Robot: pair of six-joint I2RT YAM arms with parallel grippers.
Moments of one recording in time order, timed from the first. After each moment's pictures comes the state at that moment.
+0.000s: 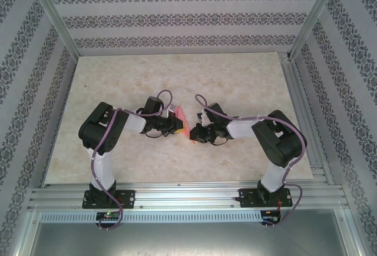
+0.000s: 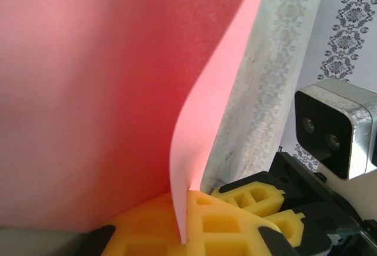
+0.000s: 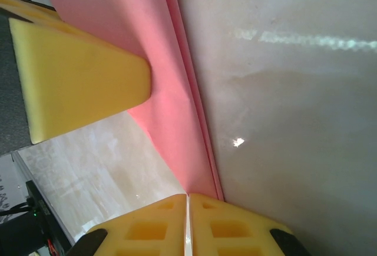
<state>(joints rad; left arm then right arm) -0.44 1.96 0.84 0.29 0.84 -0.95 0.59 1.77 0.76 0.01 -0.58 0.71</state>
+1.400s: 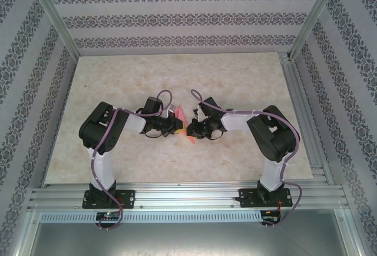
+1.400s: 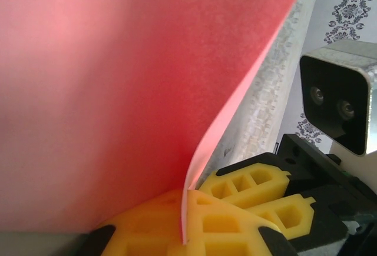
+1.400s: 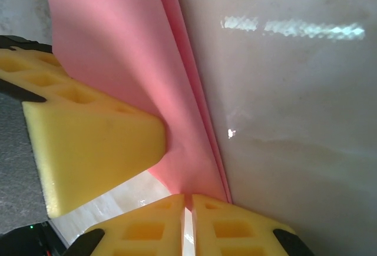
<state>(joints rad) -0.43 1.97 0.84 0.30 0.86 -0.95 0.60 1.86 0.93 -0.15 -0.56 0.69</state>
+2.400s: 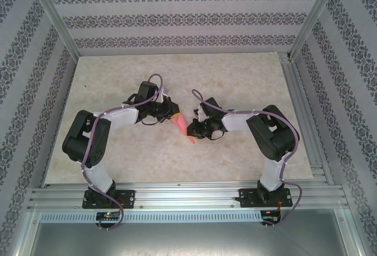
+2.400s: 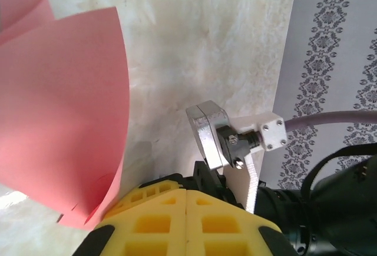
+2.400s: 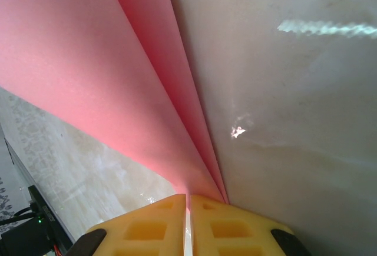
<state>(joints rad) -0.41 1.76 0.99 0.00 0.72 -0.96 0.59 1.87 0.91 -0.10 -0.60 0.69</state>
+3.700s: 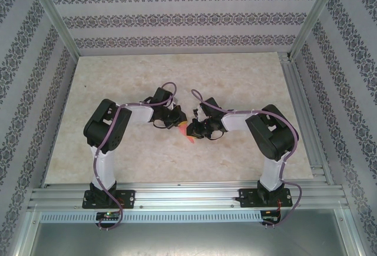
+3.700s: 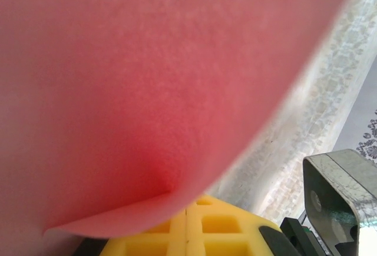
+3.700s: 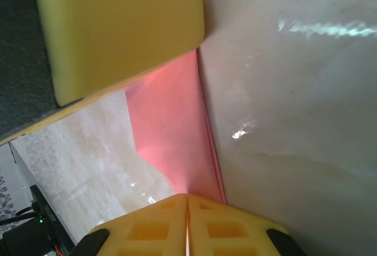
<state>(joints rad) -0.48 2.01 1.11 -0.07 0.62 -0.95 0.59 1.88 0.91 -0.09 -0.60 0.69</state>
